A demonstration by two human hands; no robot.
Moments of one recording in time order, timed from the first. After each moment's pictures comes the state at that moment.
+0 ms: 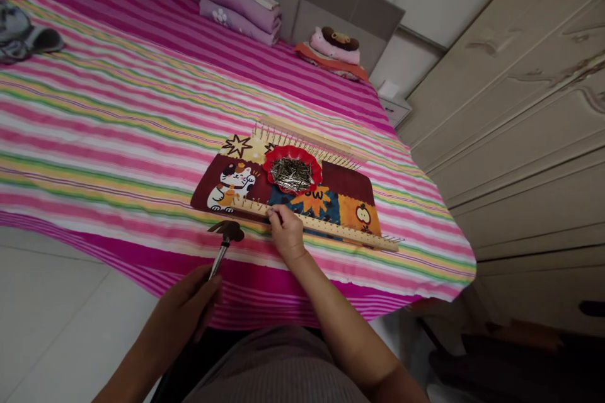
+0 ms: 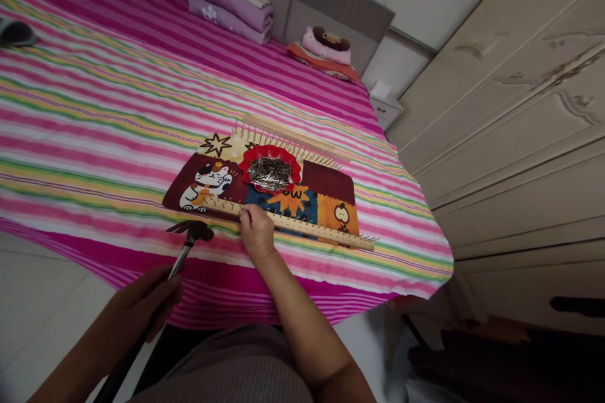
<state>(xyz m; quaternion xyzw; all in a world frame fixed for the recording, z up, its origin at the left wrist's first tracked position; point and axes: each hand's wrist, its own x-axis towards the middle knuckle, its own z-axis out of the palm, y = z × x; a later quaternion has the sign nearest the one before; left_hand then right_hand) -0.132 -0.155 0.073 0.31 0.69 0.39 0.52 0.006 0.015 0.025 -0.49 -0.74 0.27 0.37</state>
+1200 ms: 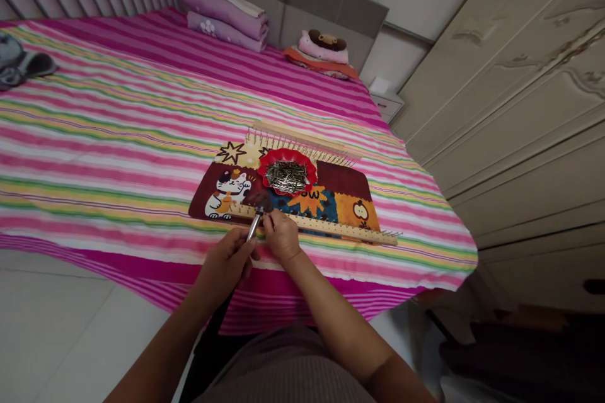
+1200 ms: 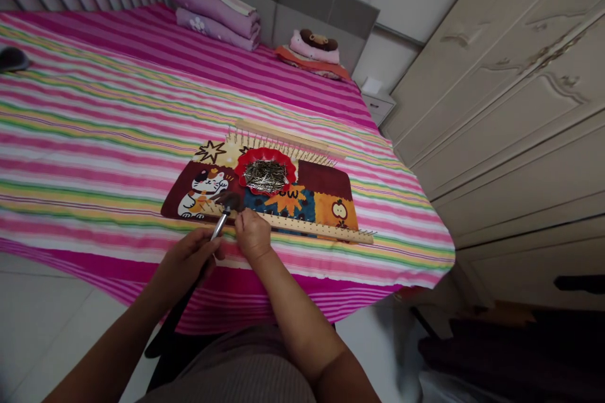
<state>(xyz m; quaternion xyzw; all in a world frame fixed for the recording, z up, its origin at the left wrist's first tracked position) -0.110 -0.083 0.089 0.39 0.62 0.46 0.49 -0.001 0.017 0.016 -0.50 -0.82 0.09 0.27</state>
